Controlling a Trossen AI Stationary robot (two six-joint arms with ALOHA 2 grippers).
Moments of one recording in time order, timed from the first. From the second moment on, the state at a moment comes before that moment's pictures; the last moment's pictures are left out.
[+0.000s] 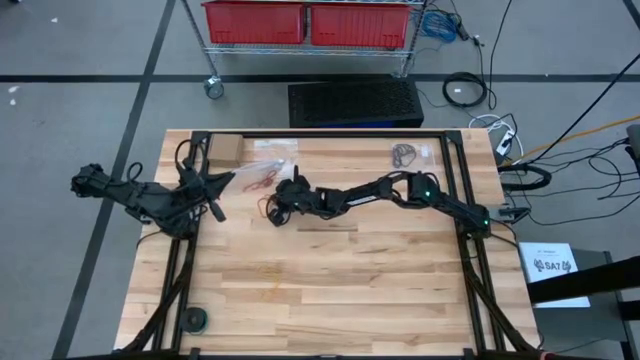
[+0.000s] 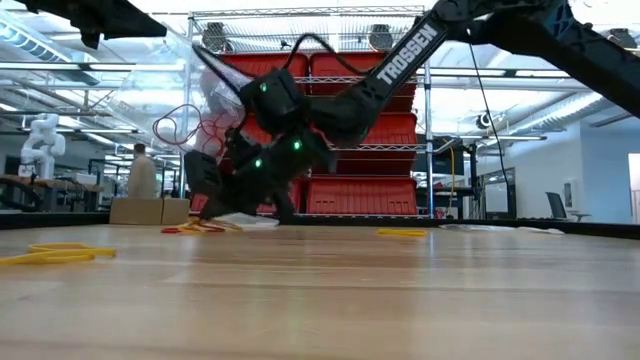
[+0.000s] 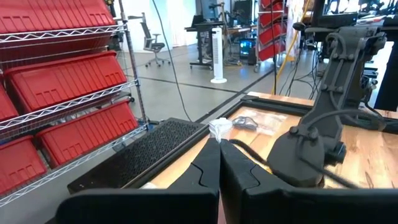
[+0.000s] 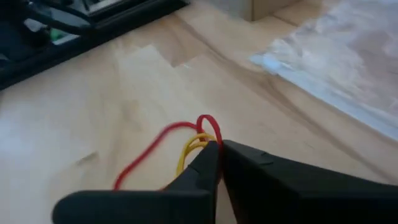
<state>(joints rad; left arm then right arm) -0.38 0.36 0.48 -0.23 -0.97 -0.02 -0.10 2.47 1.68 0.32 0.26 0.41</state>
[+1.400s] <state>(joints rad) -0.38 0.37 0.48 -0.23 -0.95 -0.02 -0.07 2.07 1.68 -0.32 0.29 0.15</state>
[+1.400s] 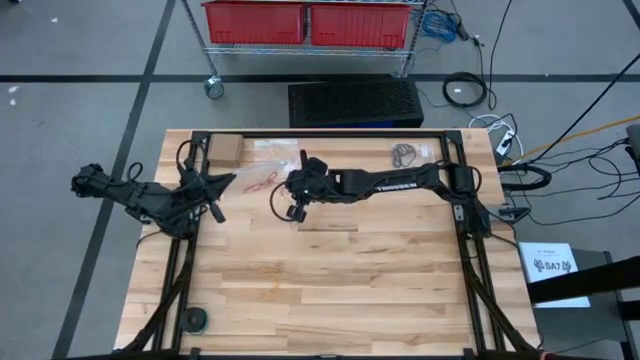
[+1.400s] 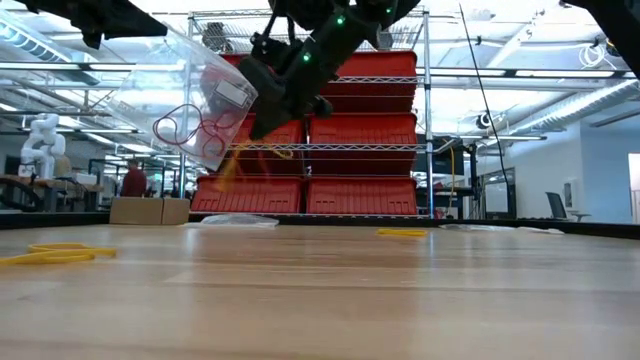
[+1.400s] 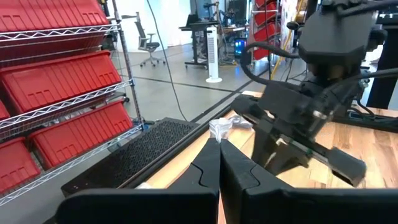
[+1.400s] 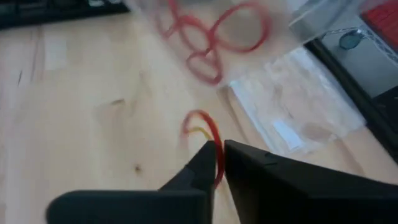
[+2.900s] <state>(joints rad) -0.38 0.37 0.48 -0.25 -0.94 -0.04 -0.02 2.30 1.68 -0.26 0.29 -0.06</state>
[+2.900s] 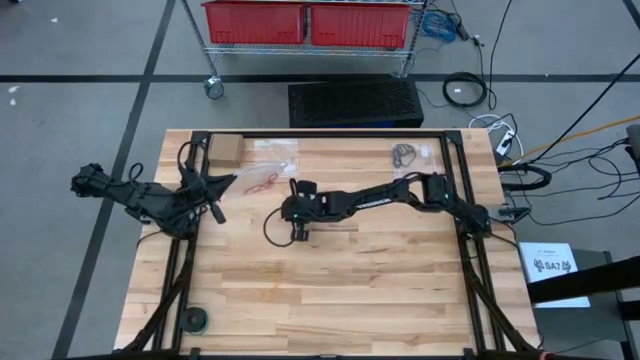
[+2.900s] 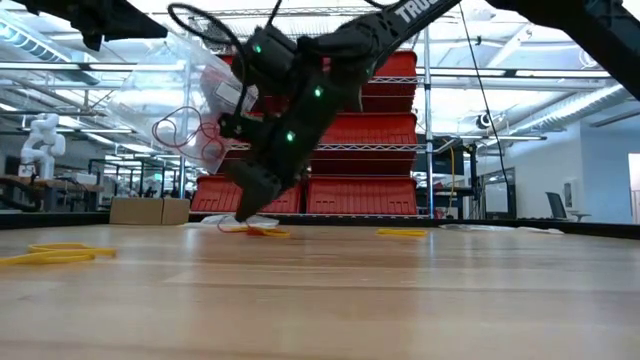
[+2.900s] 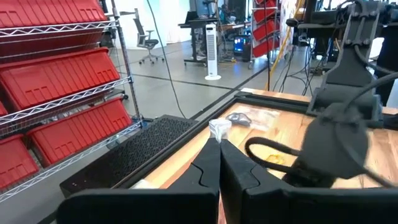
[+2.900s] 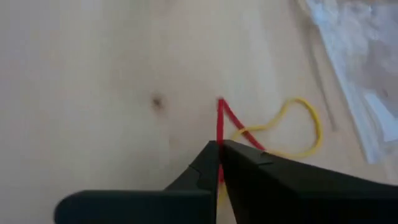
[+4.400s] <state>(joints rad) -0.38 0.52 0.48 -0.15 -0.75 0.05 0.13 2.02 2.36 -0.75 0.29 -0.21</state>
